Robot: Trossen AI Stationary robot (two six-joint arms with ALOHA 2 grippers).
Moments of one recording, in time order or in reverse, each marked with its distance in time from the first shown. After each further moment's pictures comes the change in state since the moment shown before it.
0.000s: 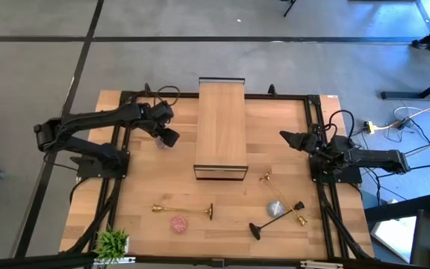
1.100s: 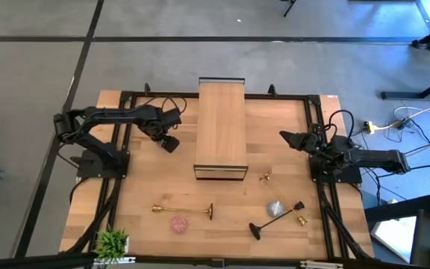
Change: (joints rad) left arm 0.003 0.233 0.003 -0.056 -0.023 0.059; right arm 0.000 0.000 0.000 -0.003 0.000 0.011
